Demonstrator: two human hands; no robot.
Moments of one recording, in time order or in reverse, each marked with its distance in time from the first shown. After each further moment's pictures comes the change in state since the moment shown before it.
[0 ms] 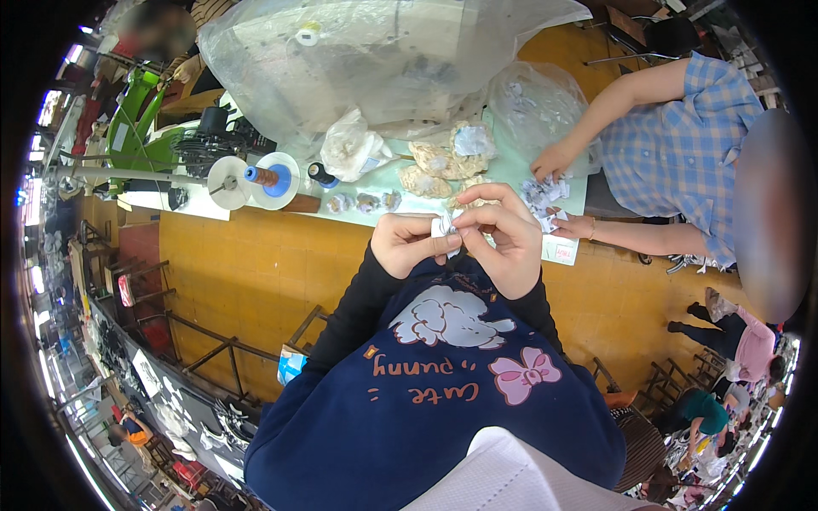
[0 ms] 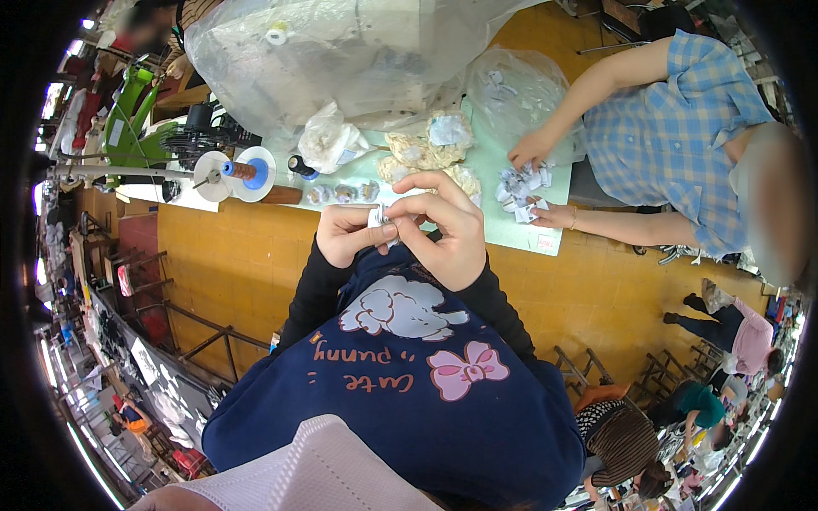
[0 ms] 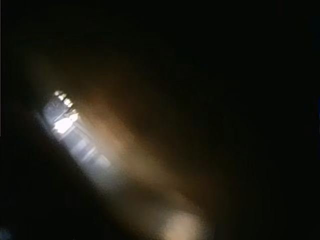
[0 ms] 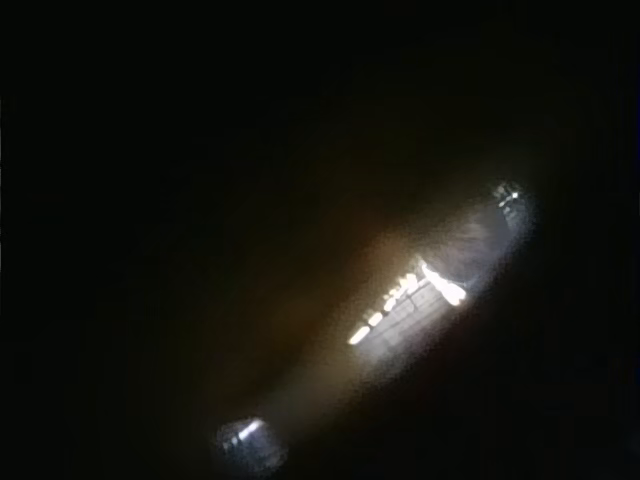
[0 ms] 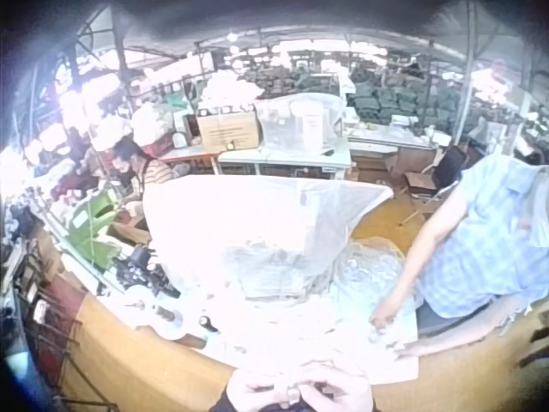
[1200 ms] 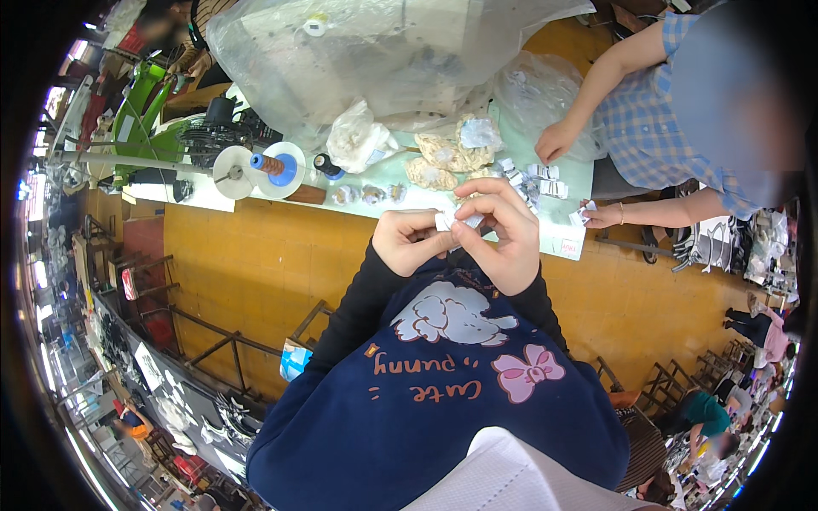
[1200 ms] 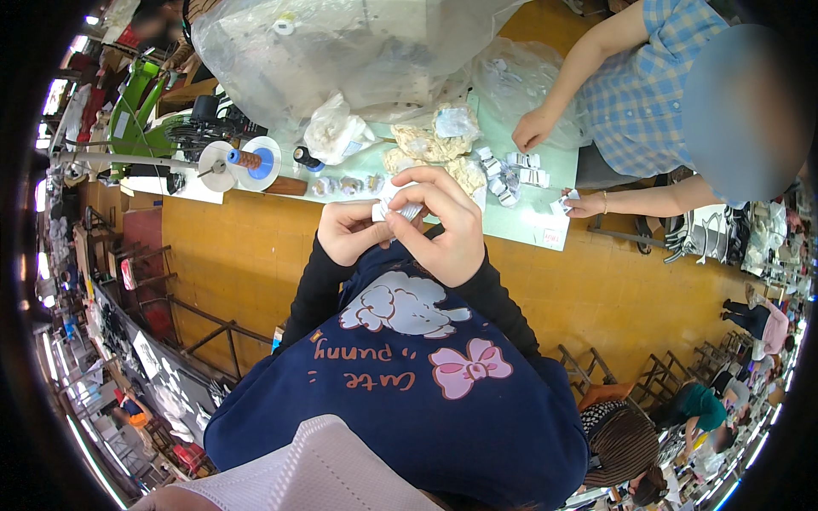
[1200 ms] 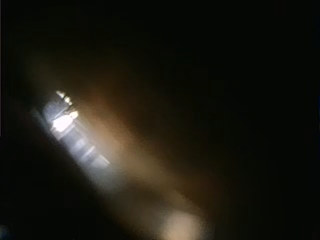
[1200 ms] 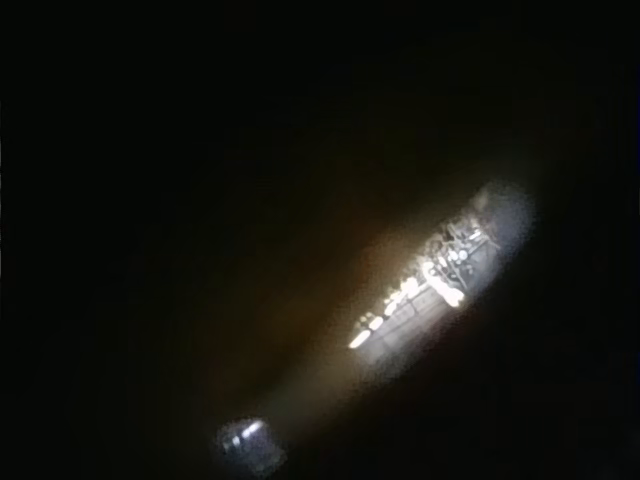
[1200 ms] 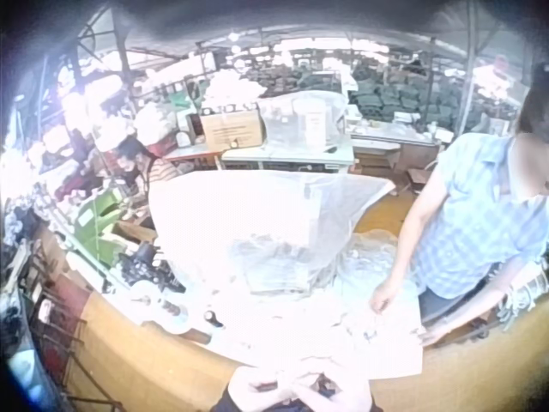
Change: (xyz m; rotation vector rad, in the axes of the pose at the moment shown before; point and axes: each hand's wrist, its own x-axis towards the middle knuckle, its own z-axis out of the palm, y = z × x) left_hand -0.016 -0.015 -0.001 0.145 0.020 0.060; right_hand -0.013 -0.004 0.002 -0.067 -0.102 0.038
